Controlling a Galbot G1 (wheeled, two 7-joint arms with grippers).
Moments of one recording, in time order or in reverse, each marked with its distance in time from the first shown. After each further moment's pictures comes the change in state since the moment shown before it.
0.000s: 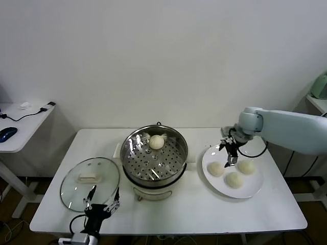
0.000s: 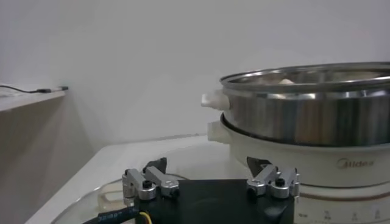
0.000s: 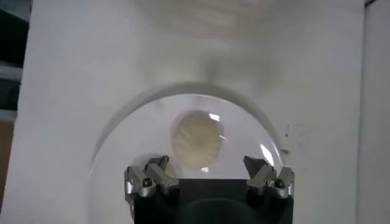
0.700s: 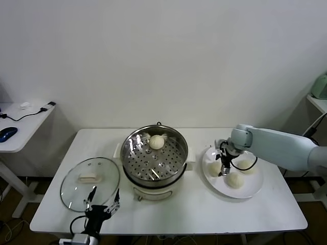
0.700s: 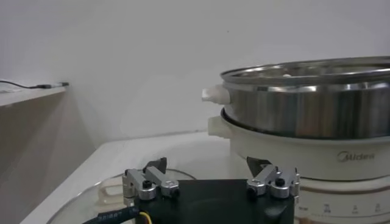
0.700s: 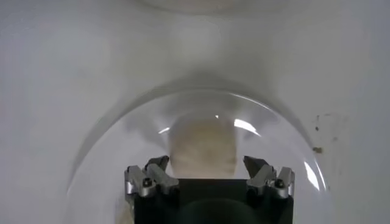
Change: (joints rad) left arm -0.002 0.001 0.004 0.012 -0.001 -0.004 -0.002; right arm -0.178 0.041 0.136 -0.092 -0.052 -0.055 0.051
